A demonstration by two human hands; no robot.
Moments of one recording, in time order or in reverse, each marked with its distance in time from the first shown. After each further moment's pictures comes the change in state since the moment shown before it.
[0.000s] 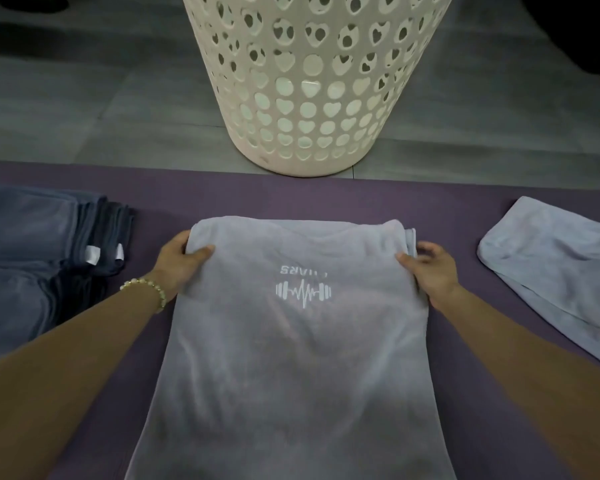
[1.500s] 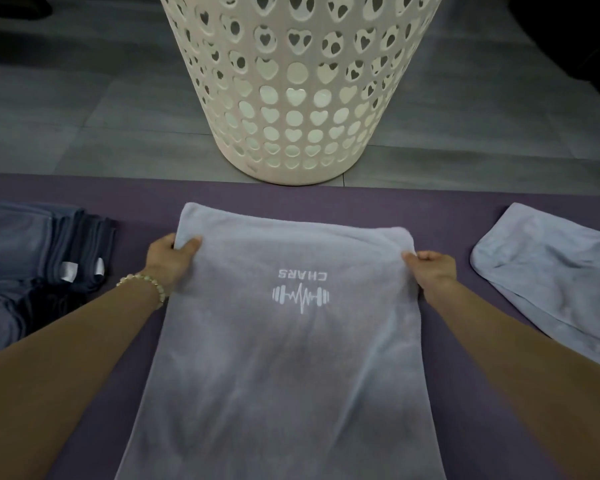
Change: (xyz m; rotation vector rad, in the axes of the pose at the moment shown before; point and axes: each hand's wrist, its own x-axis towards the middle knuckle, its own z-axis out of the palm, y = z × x) left_hand 0.020 0.023 0.020 0.024 0.187 -0.052; right_hand 0.023 -0.013 0.002 -0.114 0.202 0.055
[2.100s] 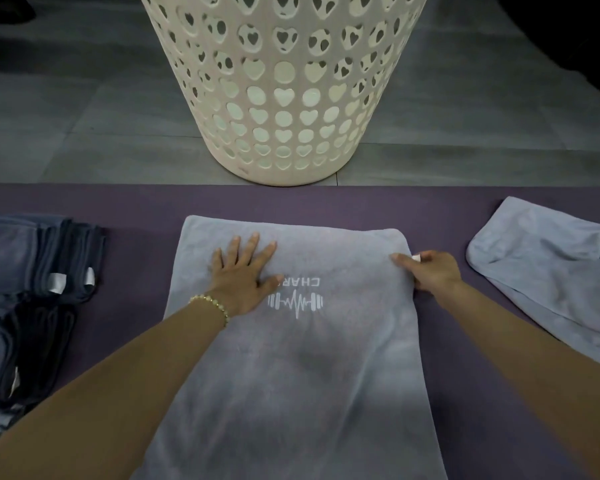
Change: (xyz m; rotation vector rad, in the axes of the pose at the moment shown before) left_hand -0.033 -0.003 0.079 1.159 -0.426 0.551; right_hand 0.002 0.007 -0.018 -0.108 -0.179 0.035
